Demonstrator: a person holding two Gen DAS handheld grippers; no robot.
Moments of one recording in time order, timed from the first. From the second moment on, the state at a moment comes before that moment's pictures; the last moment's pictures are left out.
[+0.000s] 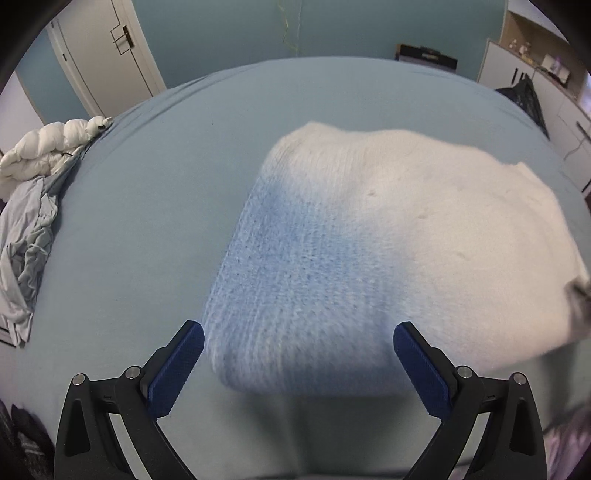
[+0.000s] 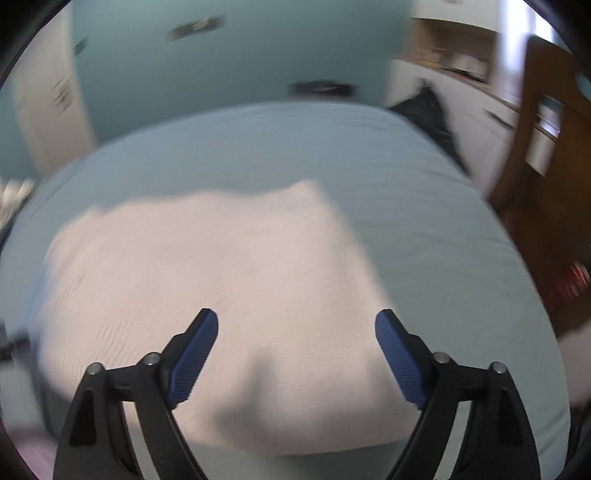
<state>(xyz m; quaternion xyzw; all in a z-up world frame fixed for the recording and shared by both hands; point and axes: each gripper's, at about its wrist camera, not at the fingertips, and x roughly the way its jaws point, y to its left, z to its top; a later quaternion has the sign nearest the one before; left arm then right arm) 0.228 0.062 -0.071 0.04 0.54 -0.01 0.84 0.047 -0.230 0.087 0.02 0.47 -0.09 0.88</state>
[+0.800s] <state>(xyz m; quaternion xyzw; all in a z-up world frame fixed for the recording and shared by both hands) 0.168 0.050 -0.051 0.10 0.43 0.00 0.90 -0.063 -0.277 0.173 0.16 0.32 -0.18 0.92</state>
